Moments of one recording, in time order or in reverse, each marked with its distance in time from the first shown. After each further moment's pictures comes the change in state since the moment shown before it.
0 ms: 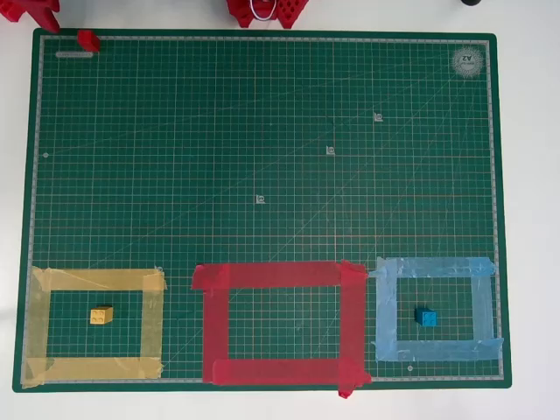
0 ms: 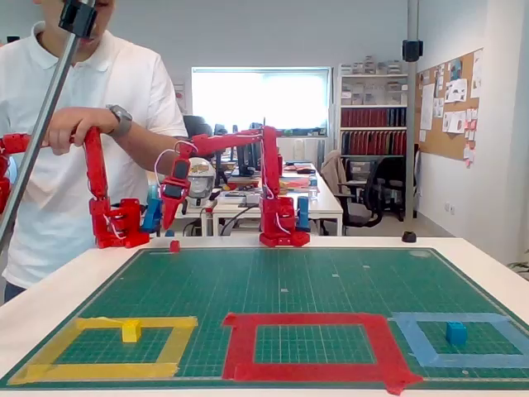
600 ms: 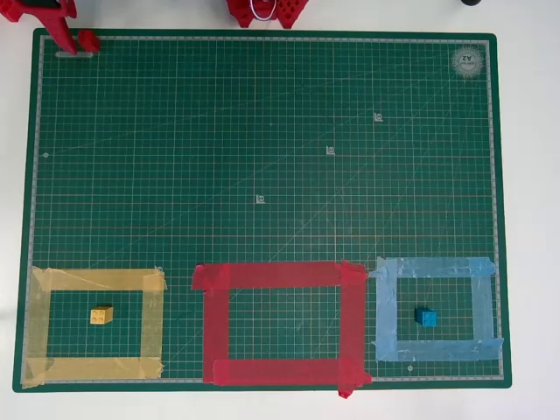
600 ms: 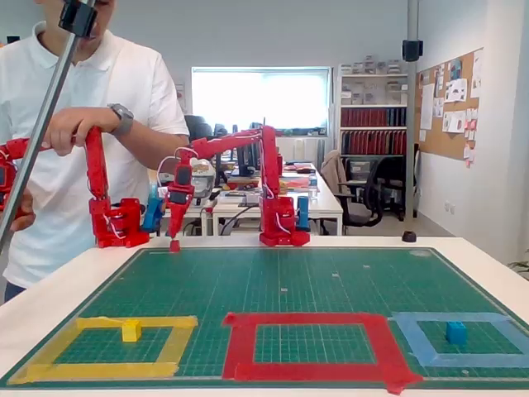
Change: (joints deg) arm -0.2 -0.3 3.7 1.5 0.0
